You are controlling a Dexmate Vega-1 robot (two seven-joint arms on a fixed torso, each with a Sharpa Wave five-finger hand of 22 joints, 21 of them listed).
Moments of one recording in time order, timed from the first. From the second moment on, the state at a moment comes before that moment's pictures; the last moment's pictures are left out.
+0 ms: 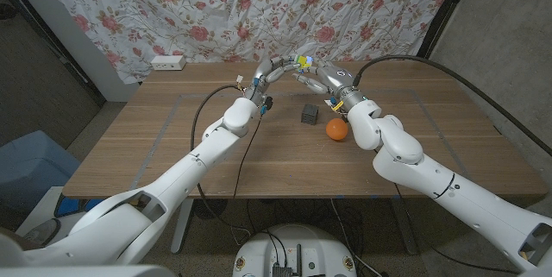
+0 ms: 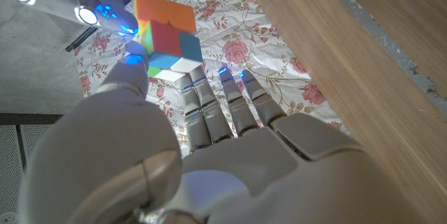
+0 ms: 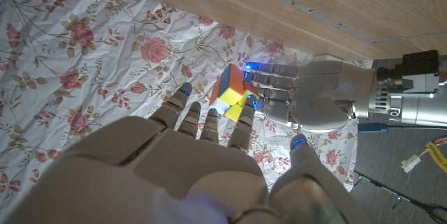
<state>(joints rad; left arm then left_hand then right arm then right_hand) 0.65 0.35 0.59 -1.37 -0.22 -0.23 0.21 0.84 0.04 0.35 -0.17 0.20 0.67 -0.04 0.26 0.22 0.74 -0.16 0.25 0.43 0.51 -0.05 0.21 0.18 0.30 0.05 0.19 0.17 -0.82 -0.71 -0.71 -2.12 -0.78 -0.53 0.01 0.03 0.09 0.36 0.00 0.20 0.38 -0.22 0.19 0.18 0.02 -0.01 0.19 0.19 -0.06 0.04 0.23 0.30 0.17 0.03 0.19 0.16</state>
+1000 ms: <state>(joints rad) 0.66 0.35 0.58 -1.37 -0.25 -0.24 0.20 0.84 0.05 0.35 -0.17 0.20 0.67 -0.03 0.26 0.22 0.74 -0.16 0.25 0.43 0.51 -0.05 0.21 0.18 0.30 0.05 0.19 0.17 -0.84 -0.73 -0.69 -2.15 -0.78 -0.54 0.00 0.03 0.09 0.36 0.00 0.20 0.39 -0.22 0.19 0.18 0.02 -0.01 0.19 0.19 -0.06 0.04 0.23 0.30 0.17 0.03 0.19 0.16</state>
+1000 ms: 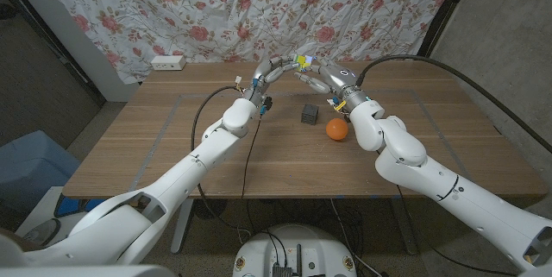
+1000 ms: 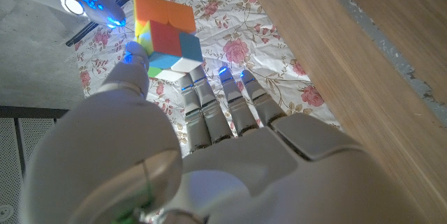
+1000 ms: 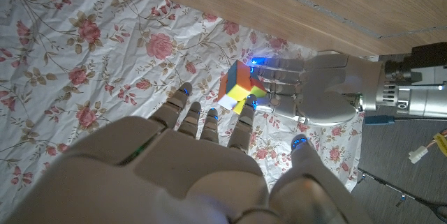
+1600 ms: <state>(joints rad) 0.67 0.36 0.58 -1.39 -0.26 -0.23 0.20 0.84 0.05 0.35 -0.17 0.19 0.67 -0.03 0.25 0.23 0.74 -0.16 0.25 0.43 0.51 -0.05 0.21 0.18 0.30 0.05 0.19 0.17 -0.86 -0.73 -0.67 -2.16 -0.79 -0.56 -0.03 0.05 0.07 0.36 0.00 0.20 0.37 -0.21 0.18 0.18 0.02 -0.01 0.19 0.19 -0.06 0.04 0.23 0.30 0.17 0.03 0.19 0.16</state>
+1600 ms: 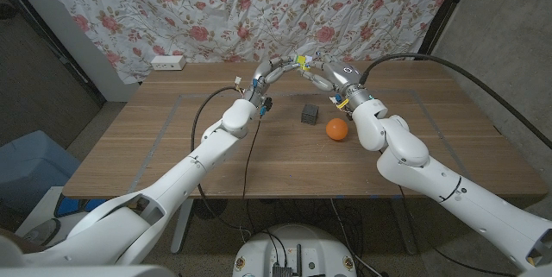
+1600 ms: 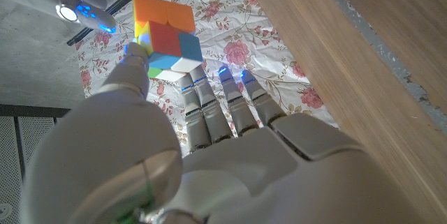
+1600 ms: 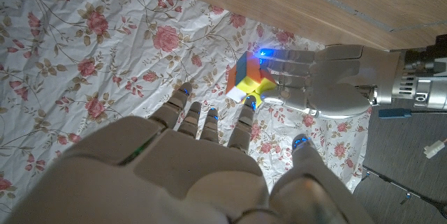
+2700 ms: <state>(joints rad) 0.66 0.34 0.56 -1.38 -0.33 -0.21 0.17 0.84 0.05 0.34 -0.17 0.19 0.67 -0.03 0.25 0.23 0.74 -0.16 0.25 0.43 0.51 -0.05 0.21 0.18 0.30 0.04 0.19 0.17 -0.82 -0.68 -0.71 -2.11 -0.87 -0.64 -0.03 0.03 0.09 0.35 0.01 0.20 0.25 -0.21 0.17 0.17 0.00 -0.01 0.19 0.19 -0.08 0.05 0.23 0.30 0.15 0.04 0.18 0.16</state>
